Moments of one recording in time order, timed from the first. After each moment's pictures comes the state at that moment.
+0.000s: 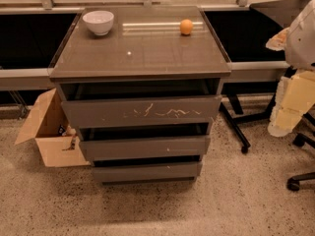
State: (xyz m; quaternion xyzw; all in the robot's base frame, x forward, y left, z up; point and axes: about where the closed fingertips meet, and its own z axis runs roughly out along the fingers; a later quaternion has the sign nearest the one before) arm 0.438 -0.217 0.976 -0.60 0.78 -0.03 0.16
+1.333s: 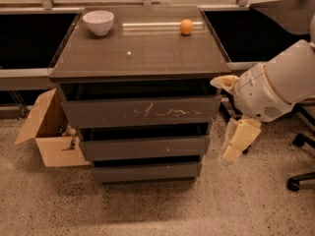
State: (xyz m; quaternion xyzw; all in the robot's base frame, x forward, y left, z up) arm 0.443 -0.133 0.884 -0.66 0.69 0.12 0.27
